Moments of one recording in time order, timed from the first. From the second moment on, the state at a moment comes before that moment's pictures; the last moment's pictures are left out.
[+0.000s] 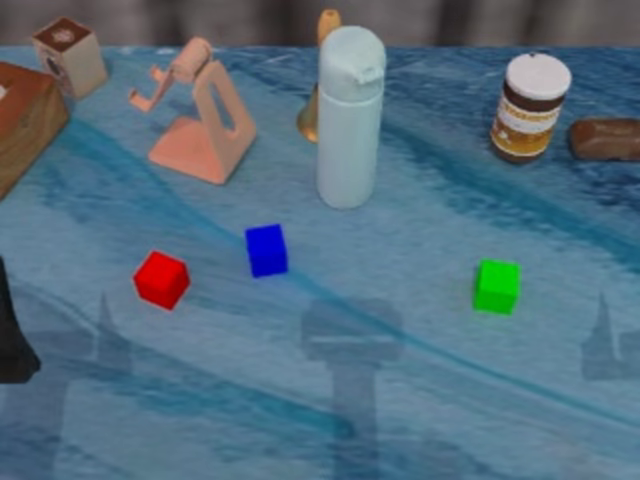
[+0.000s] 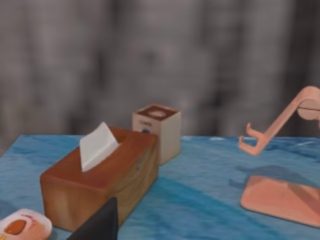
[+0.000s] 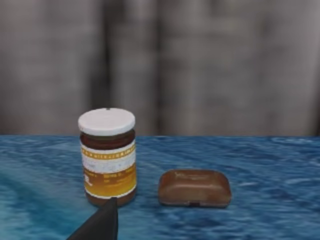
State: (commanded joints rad) left arm 0.00 0.00 0.00 0.00 0.00 0.00; right arm 0.00 0.00 0.00 0.00 0.00 0.00
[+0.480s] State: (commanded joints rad) left arm -0.03 0.22 0.20 -0.13 0.00 0.02; right arm 0.00 0.00 0.00 0.00 0.00 0.00
